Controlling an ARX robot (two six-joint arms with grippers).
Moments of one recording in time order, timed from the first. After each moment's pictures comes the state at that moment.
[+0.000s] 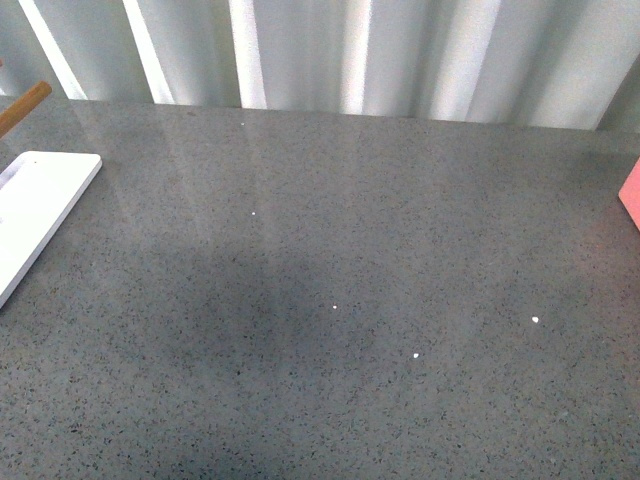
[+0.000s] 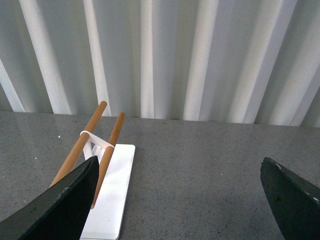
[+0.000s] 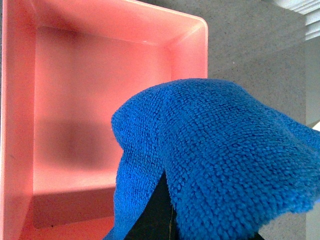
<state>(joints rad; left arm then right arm) 0.00 0.00 0.02 0.00 0.00 0.00 -0.39 1.58 1.25 -0.57 0.16 -0.50</state>
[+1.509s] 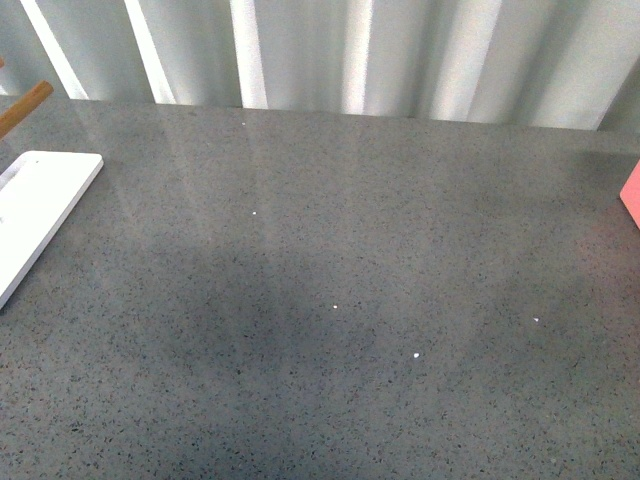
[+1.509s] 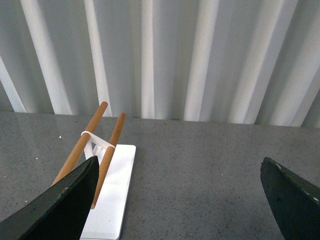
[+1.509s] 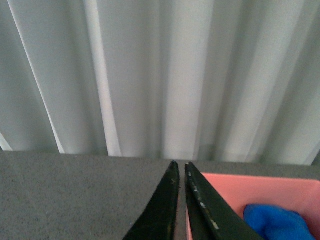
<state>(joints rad) 0.00 0.00 0.02 0.00 0.00 0.00 -0.21 1.23 0.36 0.85 -0.21 -0.02</state>
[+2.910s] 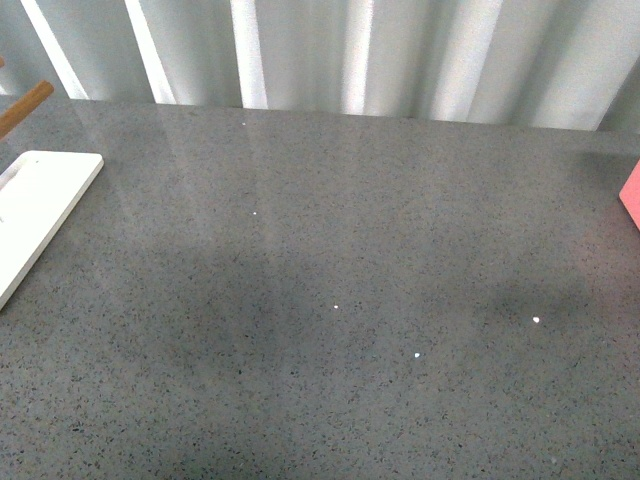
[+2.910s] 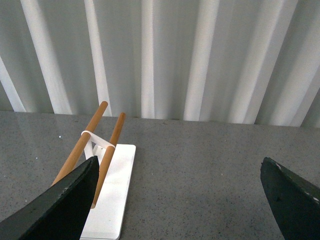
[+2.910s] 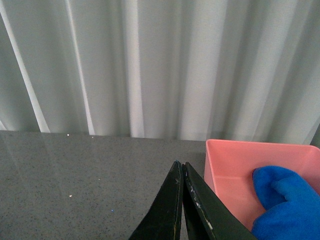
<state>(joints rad) 0.00 0.00 0.02 0.00 0.00 0.00 0.00 0.35 0.02 0.35 -0.01 -0.02</state>
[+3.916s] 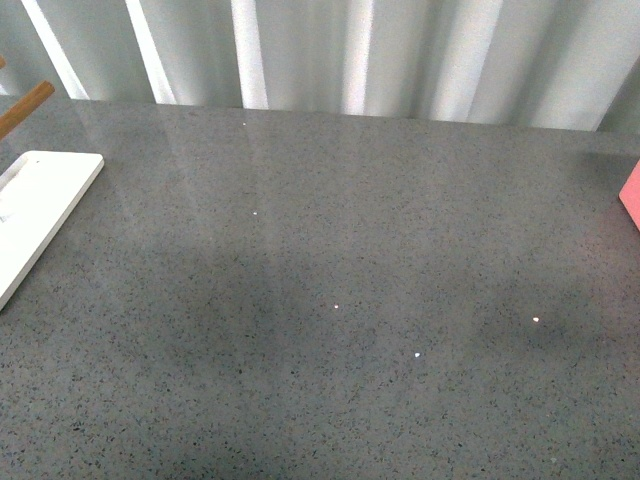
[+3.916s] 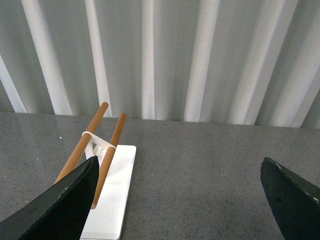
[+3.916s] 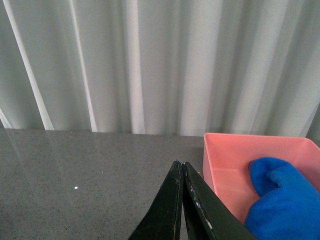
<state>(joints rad) 0.00 0.00 0.02 0.00 0.00 0.00 0.00 0.00 0.02 0.00 0.00 -0.01</state>
